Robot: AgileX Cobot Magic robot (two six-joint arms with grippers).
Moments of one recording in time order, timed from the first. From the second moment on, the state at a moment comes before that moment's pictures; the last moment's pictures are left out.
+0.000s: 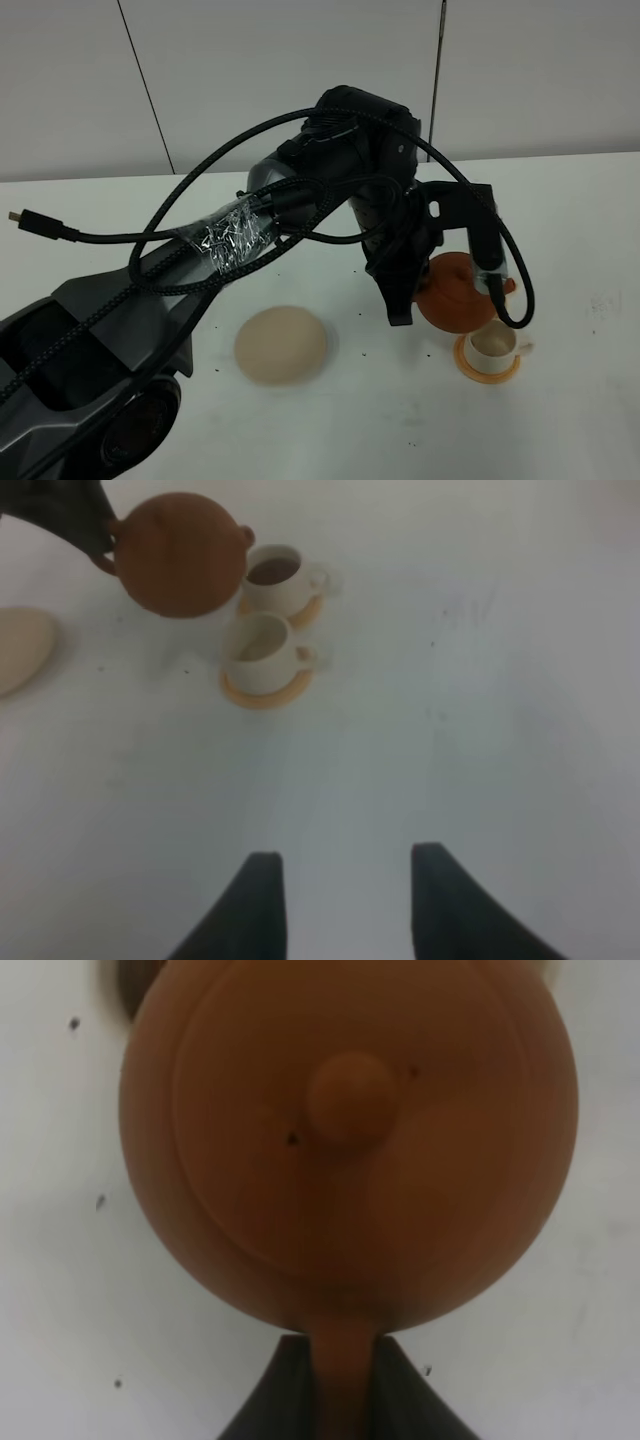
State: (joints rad) left arm -0.72 2.39 -2.26 0.02 1.19 0.91; right arm -0.02 -0.01 -0.49 0.27 1.08 -0.17
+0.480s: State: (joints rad) left arm -0.75 2.37 -2.26 0.04 1.19 0.84; right arm -0.02 -0.01 -0.49 0.27 1.08 -0.17
